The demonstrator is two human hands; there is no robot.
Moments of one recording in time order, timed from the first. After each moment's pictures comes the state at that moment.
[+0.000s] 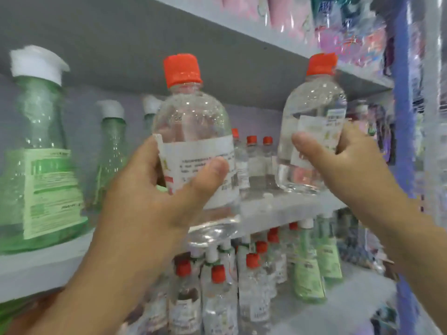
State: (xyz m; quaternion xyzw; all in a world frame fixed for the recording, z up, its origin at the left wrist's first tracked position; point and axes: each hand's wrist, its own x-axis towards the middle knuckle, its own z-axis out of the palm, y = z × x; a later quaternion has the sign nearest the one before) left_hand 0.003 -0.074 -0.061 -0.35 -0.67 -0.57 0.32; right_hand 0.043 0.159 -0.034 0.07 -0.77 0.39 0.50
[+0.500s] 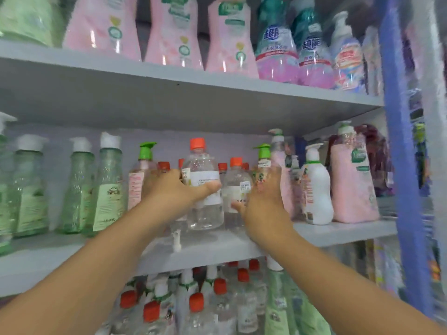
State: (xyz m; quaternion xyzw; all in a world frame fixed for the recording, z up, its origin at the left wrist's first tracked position) left_hand -0.066 0.109 -0.008 -0.14 -0.83 -0.47 0.27; right_hand -0.127 0.301 -0.055 -0.02 -0.92 0.17 0.35
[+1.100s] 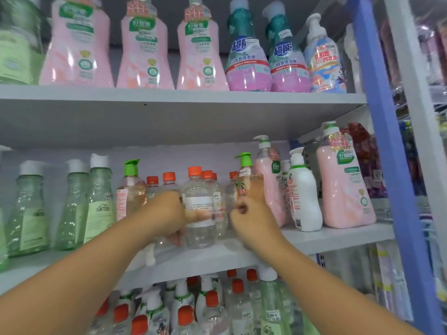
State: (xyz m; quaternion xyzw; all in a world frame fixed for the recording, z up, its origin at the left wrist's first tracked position) left_hand -0.077 0.147 0.002 -0.05 -0.96 -0.22 0.17; right_hand -0.101 0.333 -0.053 0.11 -0.83 0.44 0.33
